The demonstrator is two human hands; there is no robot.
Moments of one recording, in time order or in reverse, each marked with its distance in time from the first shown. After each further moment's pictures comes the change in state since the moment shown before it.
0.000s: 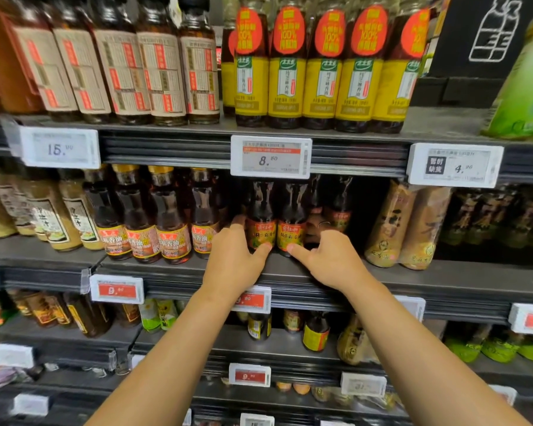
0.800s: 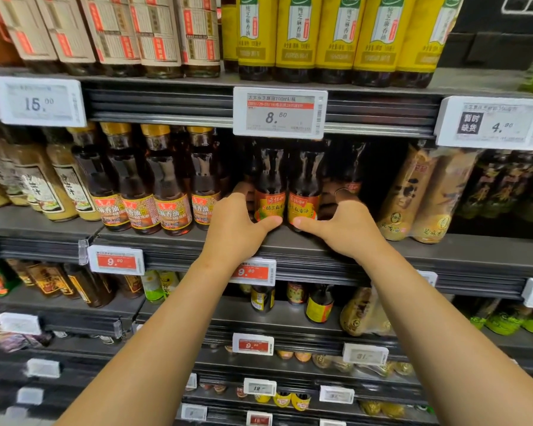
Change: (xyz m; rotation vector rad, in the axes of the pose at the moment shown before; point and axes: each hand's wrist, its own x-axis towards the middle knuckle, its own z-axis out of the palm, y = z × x) left_hand 0.004 -0.002 -0.005 -0.087 -0.077 -0.048; right_hand 0.001 0.003 -0.012 0.135 -0.040 -0.023
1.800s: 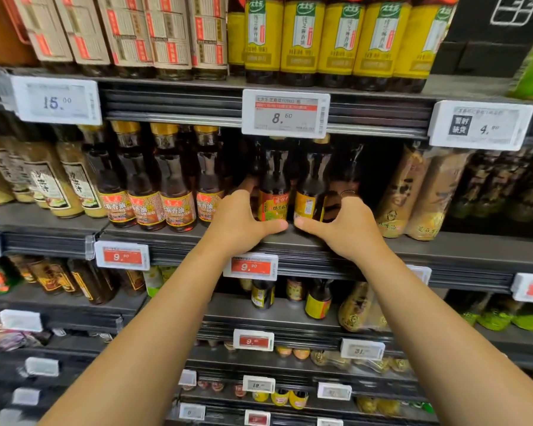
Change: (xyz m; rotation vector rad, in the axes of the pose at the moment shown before) left_hand 0.002 0.005 -0.017 -0.135 -0.249 -0.010; right_hand -0.017 -0.008 -0.001 -0.073 0.097 0.053
